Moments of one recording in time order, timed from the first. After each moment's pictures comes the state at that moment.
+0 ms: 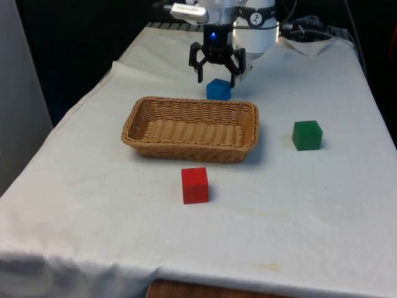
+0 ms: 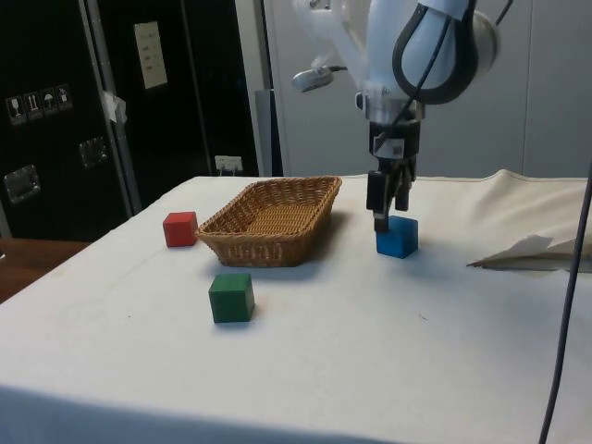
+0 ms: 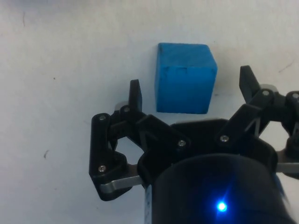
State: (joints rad) arm 0.31 0.05 -0.52 -2.83 0.05 2.96 -0.07
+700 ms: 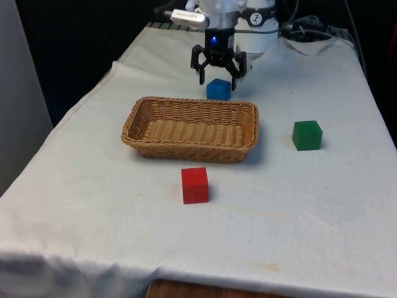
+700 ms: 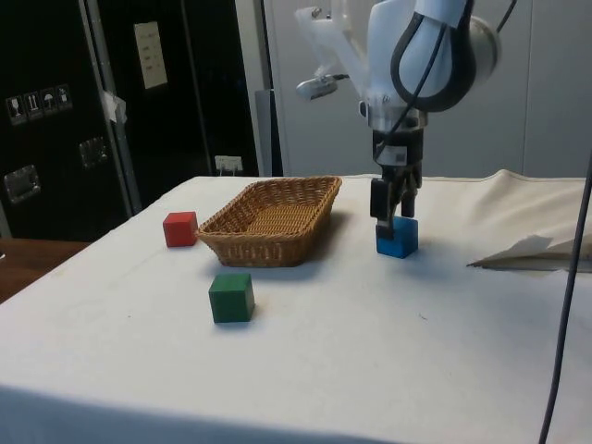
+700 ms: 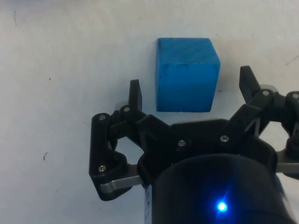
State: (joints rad) arm 0.31 0.09 -0.51 -2.83 0.09 2.96 -0.07
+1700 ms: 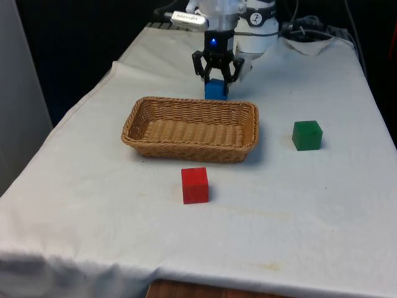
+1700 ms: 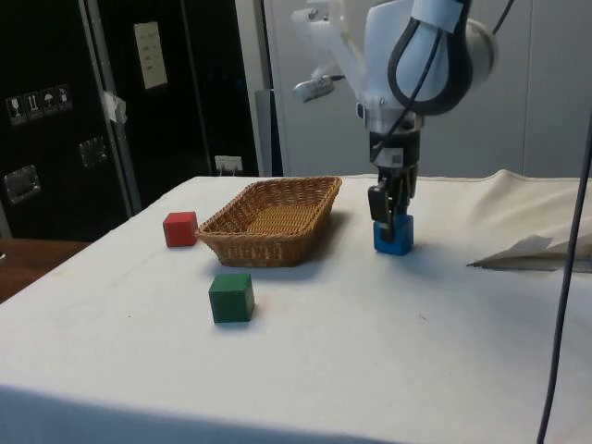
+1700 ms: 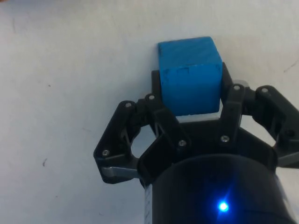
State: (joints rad) arm 0.31 0.11 -0.50 -2.82 0.10 2.97 -0.05
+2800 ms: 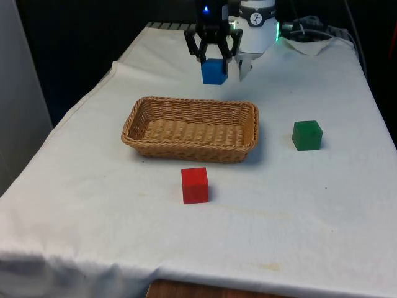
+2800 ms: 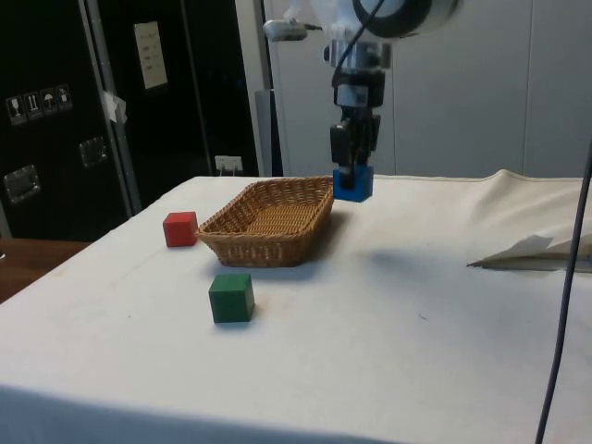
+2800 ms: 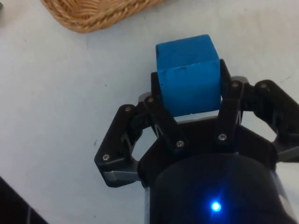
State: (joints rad) arm 0.31 -0.09 -0.54 -2.67 0.08 2.70 -0.13
